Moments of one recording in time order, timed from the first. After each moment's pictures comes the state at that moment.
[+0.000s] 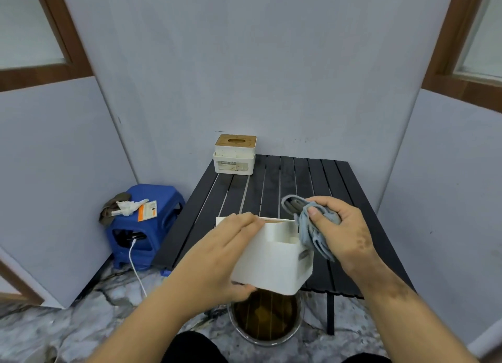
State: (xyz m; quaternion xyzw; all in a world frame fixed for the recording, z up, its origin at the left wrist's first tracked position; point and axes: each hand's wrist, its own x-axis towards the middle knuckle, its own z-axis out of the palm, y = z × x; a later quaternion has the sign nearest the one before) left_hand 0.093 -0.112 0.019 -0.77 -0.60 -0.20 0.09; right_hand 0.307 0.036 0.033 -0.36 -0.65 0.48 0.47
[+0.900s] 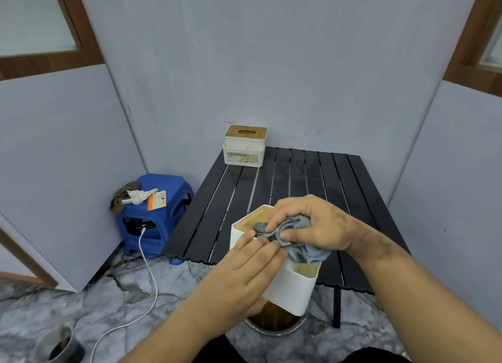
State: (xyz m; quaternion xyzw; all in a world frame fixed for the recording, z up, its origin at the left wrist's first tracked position) left_hand 0.107 -0.119 -0.034 -0.80 -0.51 -0.16 0.28; right_hand 0.267 0.049 0.055 -0.07 -0.89 0.43 0.16
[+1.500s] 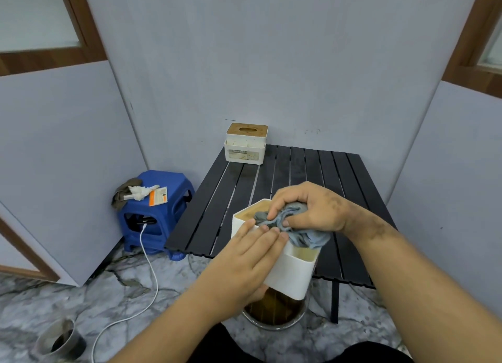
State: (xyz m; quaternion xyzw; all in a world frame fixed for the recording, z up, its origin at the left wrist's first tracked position) left_hand 0.108 -0.113 -0.033 -0.79 -0.52 -0.15 0.28; right_hand 0.258 0.061 0.062 -0.09 -0.89 0.44 0.12
